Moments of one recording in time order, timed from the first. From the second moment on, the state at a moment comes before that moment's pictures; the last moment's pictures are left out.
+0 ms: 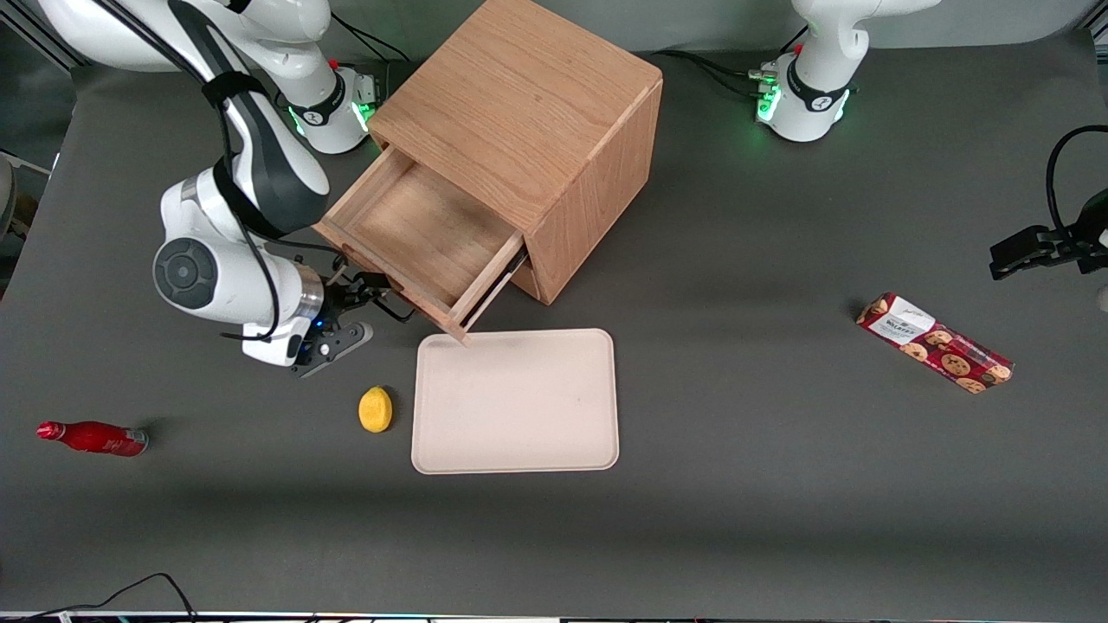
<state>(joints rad) -0.22 0.32 0.53 -1.82 0.02 1.92 -0.16</state>
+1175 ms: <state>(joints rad) -0.22 0.40 0.47 -1.72 -0.01 1.92 -0.20</state>
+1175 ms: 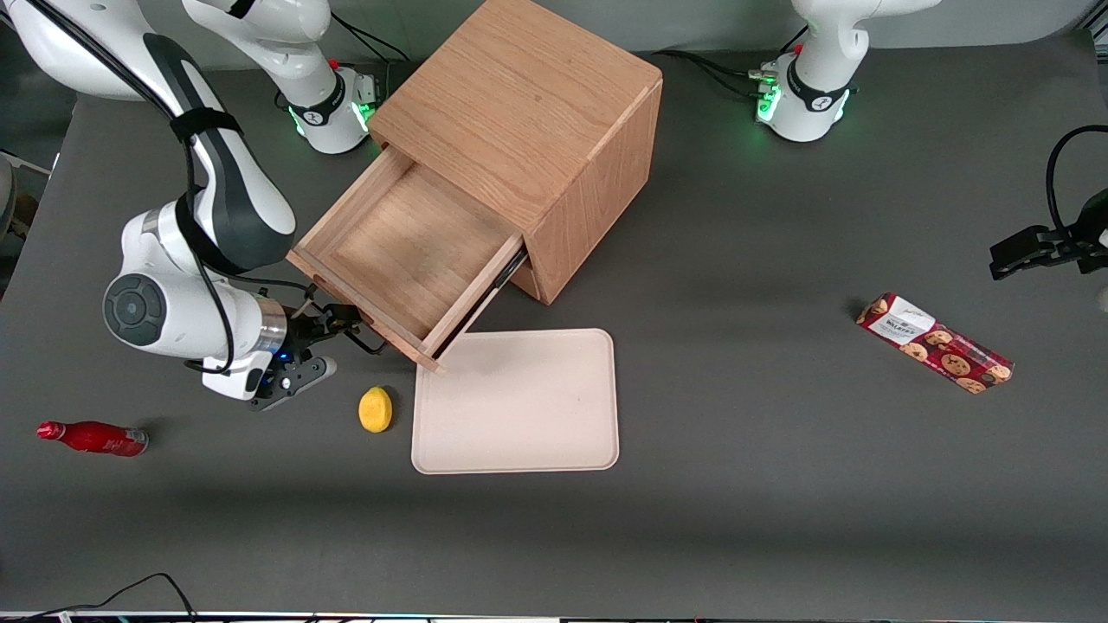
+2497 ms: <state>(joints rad) -0.21 0.42 0.46 -1.62 -0.08 1.76 -0.19</state>
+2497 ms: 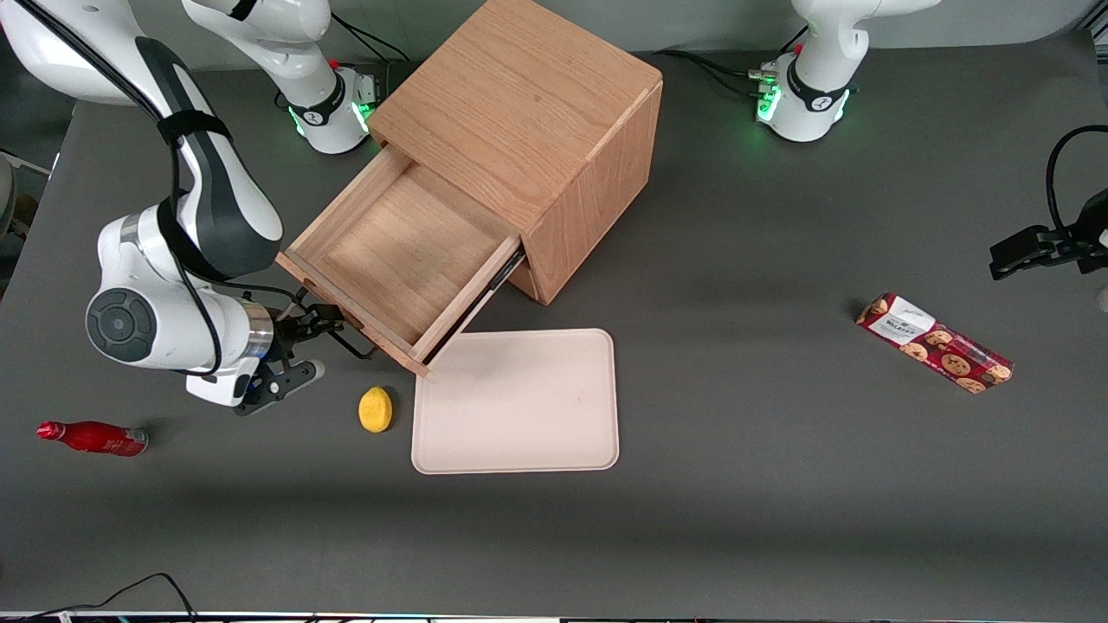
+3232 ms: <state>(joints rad) -0.21 0.33 0.49 -1.47 -0.09 1.55 -0.15</state>
